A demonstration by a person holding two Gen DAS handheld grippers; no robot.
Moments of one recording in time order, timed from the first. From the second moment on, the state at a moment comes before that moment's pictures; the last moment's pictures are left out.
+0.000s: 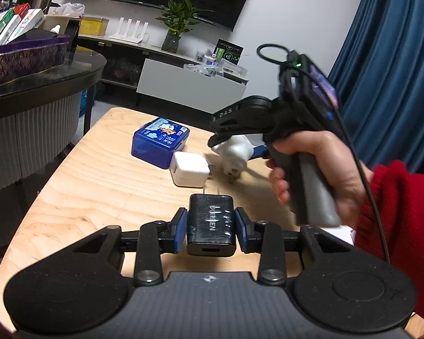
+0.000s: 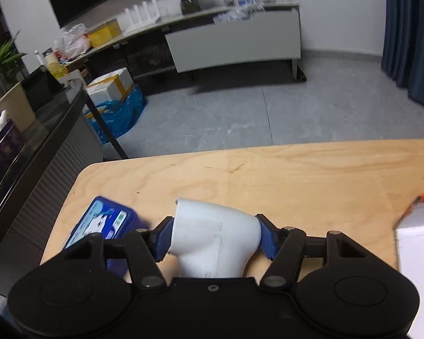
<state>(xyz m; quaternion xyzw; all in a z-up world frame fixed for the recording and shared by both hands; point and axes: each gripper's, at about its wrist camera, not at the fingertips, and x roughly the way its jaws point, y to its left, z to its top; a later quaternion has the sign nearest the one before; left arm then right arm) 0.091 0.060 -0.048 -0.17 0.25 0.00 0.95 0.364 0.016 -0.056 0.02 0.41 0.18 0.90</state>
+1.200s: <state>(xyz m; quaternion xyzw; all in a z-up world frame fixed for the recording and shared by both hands) 0.052 -0.094 0.026 -0.06 0.19 -0.13 0.97 0.070 -0.258 0.053 0.05 0.21 0.04 0.98</state>
